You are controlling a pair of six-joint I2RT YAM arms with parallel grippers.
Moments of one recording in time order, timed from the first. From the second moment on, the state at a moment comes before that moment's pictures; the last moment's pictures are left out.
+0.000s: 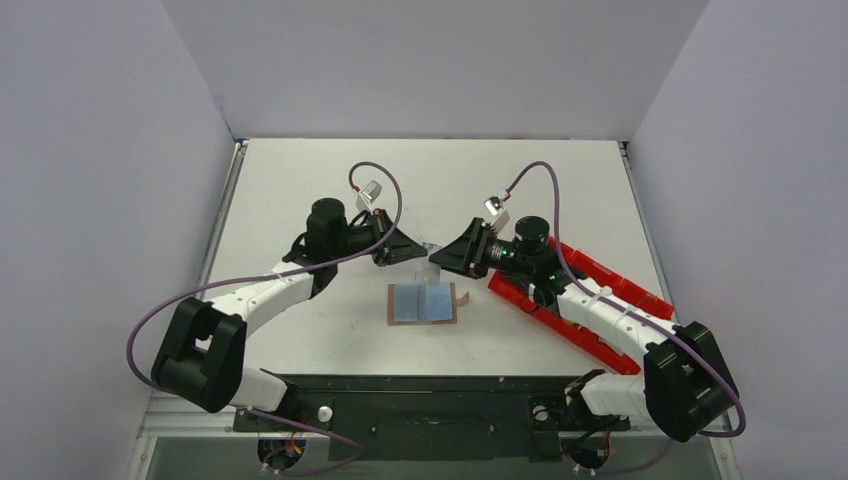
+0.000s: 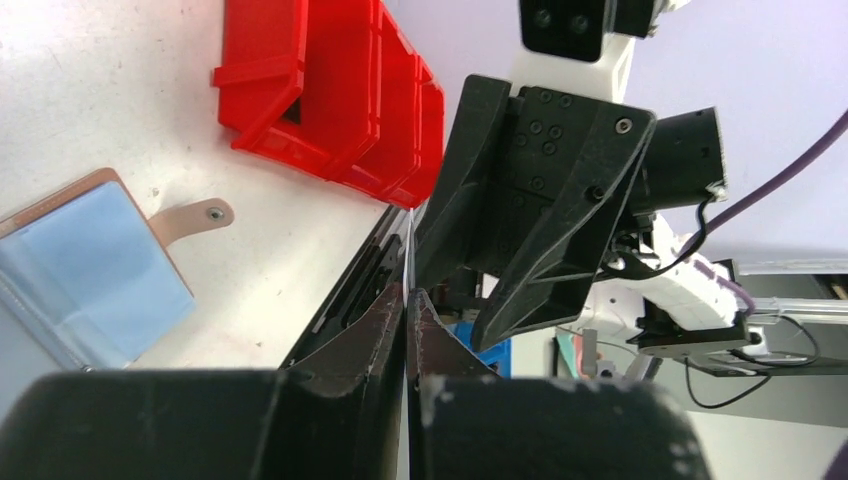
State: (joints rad) left arm -0.44 1.41 0.77 0.36 0.80 -1.12; right arm 0.53 1.25 0.68 0.30 -0.63 1.06
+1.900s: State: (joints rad) left arm -0.45 1.28 1.03 -0.48 0.40 -0.59; right arm 0.18 1.10 0.96 -1.34 0.82 1.07
